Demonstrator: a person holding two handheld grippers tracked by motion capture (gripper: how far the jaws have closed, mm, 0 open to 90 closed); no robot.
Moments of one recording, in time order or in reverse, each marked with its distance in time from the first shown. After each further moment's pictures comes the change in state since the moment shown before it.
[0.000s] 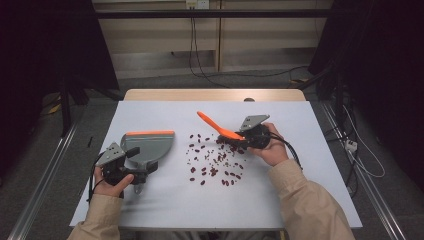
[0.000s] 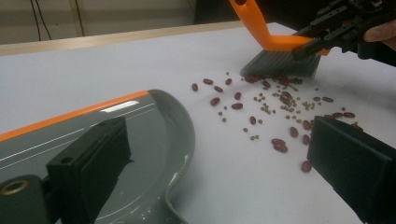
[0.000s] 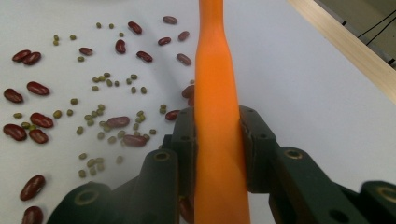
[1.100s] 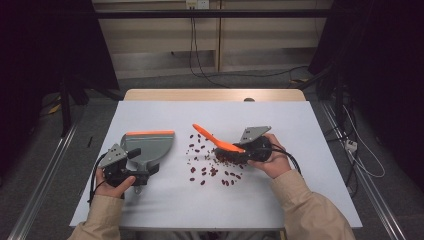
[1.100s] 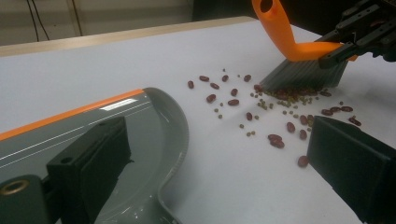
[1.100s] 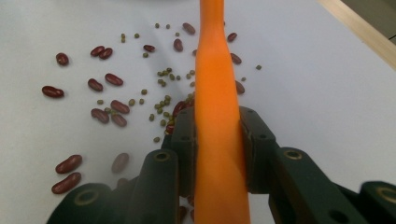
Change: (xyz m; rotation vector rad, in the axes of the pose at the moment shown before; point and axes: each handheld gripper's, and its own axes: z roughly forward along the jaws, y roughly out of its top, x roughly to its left) left arm -0.005 -0.001 0.001 0.007 0.002 0.014; right arm 0.036 -0.003 -0.020 -0.011 0.059 -0.021
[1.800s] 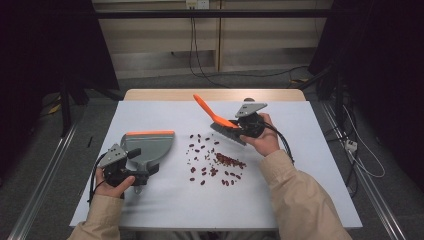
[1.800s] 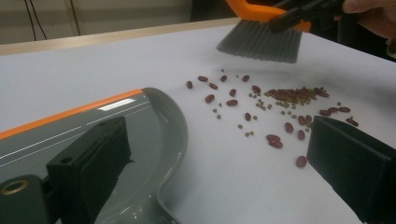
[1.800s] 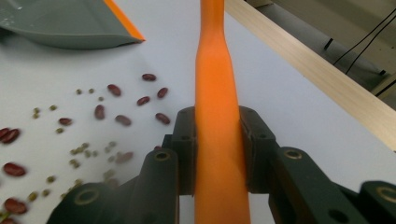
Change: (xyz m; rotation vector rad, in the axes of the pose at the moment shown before) left arm 0.001 0.000 0.000 -0.002 -0.010 -0.005; right arm -0.057 0.031 0.030 -0.093 -0.079 0.102
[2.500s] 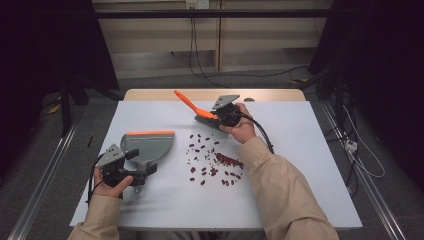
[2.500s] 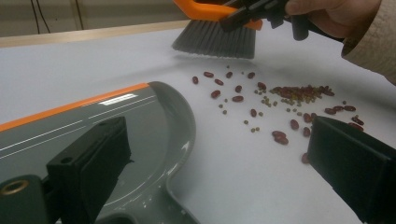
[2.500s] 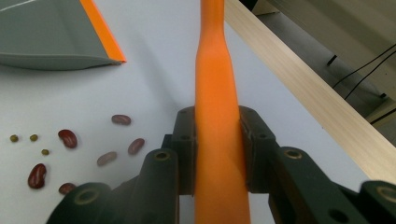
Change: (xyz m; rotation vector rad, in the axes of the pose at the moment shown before) left arm 0.006 -0.004 -0.004 0.004 0.016 -0.023; right arm -0.007 0.033 0.073 0.007 0.008 -0.101
